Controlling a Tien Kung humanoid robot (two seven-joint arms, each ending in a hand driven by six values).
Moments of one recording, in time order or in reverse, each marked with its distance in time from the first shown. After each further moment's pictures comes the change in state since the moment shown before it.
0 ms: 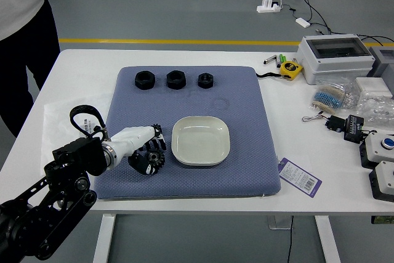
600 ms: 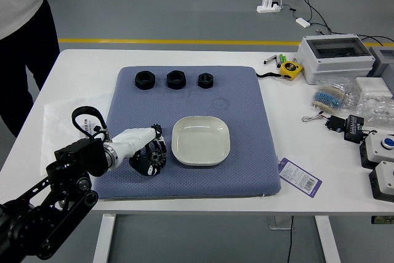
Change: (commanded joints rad) left arm -0.001 0.001 -0.003 -0.008 -0.008 -0.004 0.005; right arm -0.007 0.000 0.005 0.001 -0.009 0.001 -0.003
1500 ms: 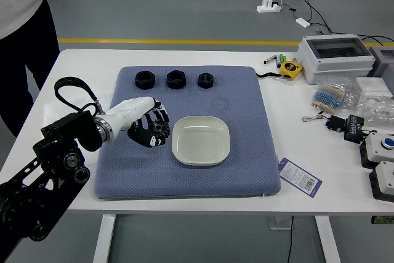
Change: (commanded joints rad) left arm -0.082 -0.021 -0.061 -0.055 -0.086 -0.003 0.002; right arm 0.007 0.001 0.001 -0.001 0.000 0.001 -0.002
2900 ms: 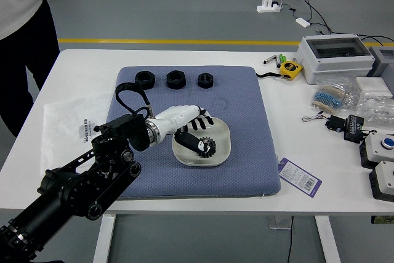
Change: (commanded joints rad) left arm -0.173 -0.143 0.175 0.362 0.028 0.145 -0.175; right arm 0.010 0.001 0.016 0.003 -0.027 -0.009 -0.007
